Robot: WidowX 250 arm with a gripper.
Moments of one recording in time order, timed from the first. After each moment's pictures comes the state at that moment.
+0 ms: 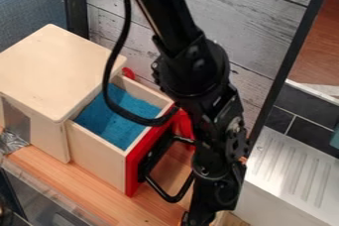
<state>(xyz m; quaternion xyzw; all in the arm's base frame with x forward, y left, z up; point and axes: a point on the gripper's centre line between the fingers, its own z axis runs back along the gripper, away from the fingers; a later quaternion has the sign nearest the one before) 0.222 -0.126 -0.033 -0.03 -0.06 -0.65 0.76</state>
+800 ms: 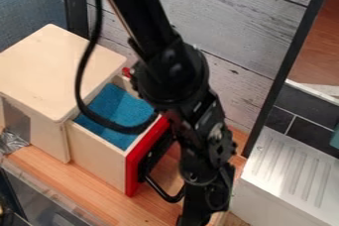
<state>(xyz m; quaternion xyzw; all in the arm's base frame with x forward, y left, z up) 0.215 -0.122 -0.025 -0.03 -0.10 -0.61 0.79</state>
